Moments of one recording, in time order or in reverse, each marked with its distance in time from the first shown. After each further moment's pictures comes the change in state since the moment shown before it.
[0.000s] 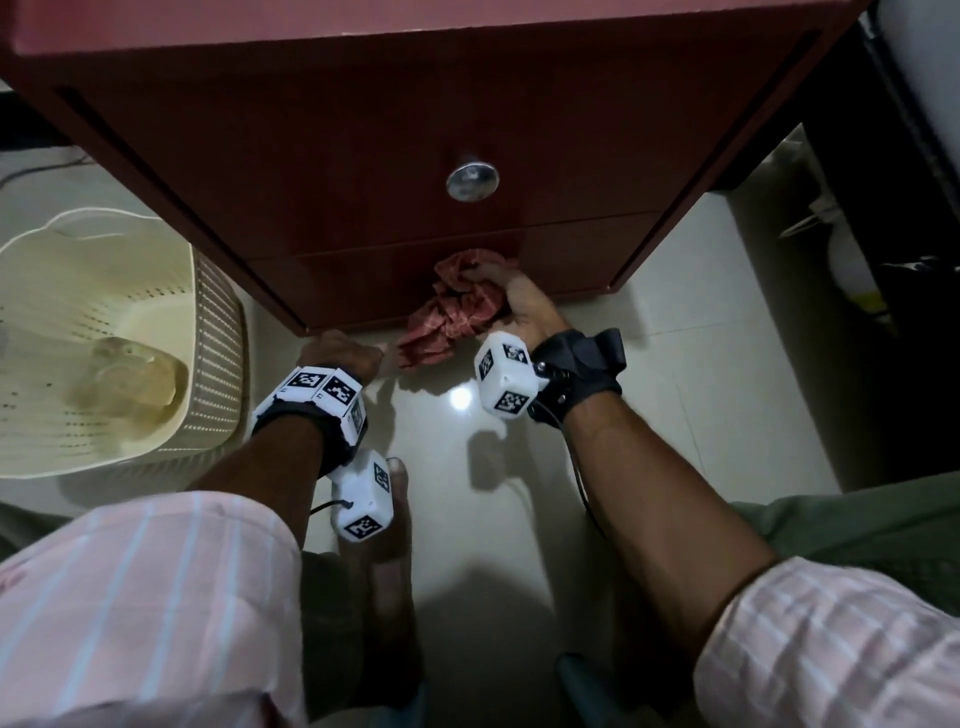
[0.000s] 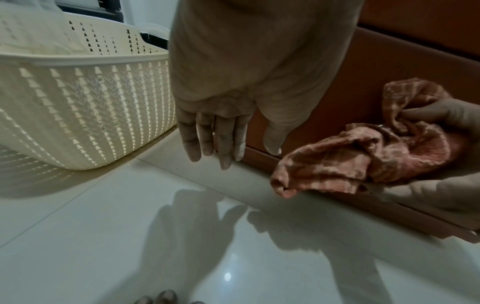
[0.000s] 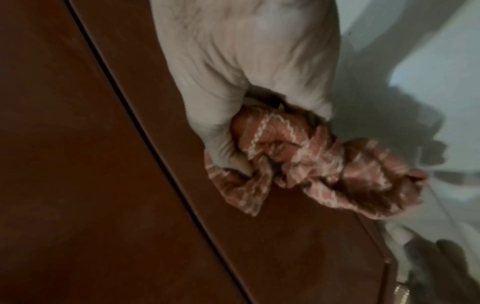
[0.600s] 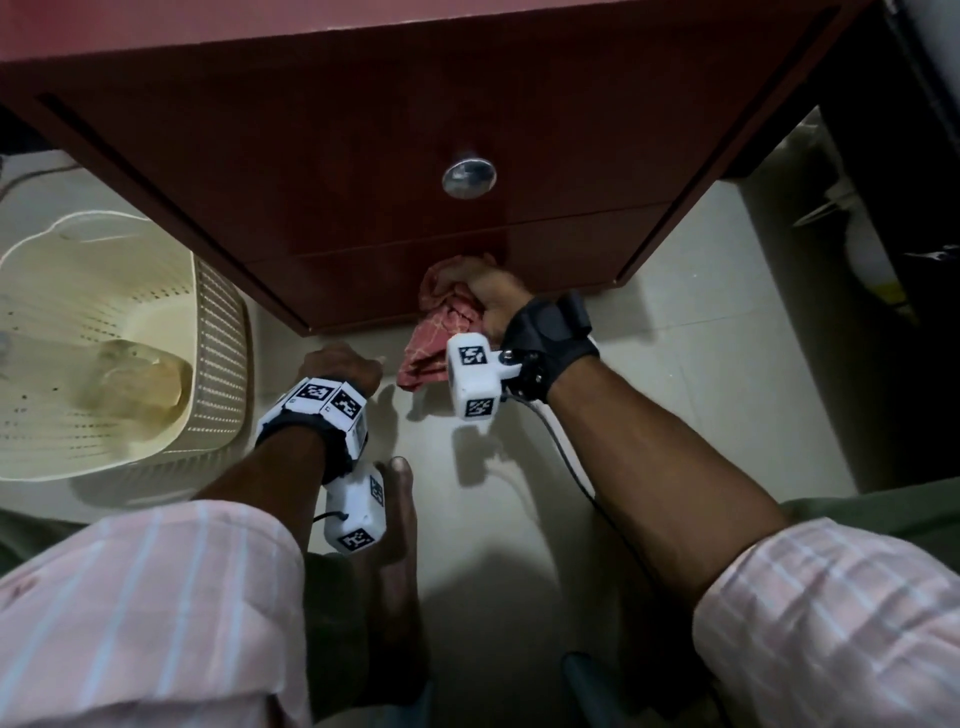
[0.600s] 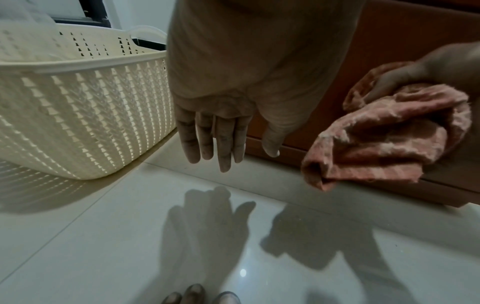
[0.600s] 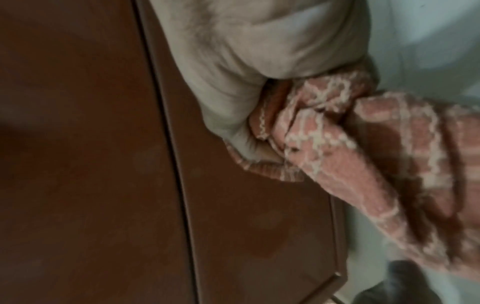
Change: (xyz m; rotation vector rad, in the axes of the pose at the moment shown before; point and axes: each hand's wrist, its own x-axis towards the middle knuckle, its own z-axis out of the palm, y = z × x) left_hand 0.002 -0.009 0.010 0.082 0.021 -0.002; right_hand 0.027 0.006 0.022 -0.410 -0.035 -0.135
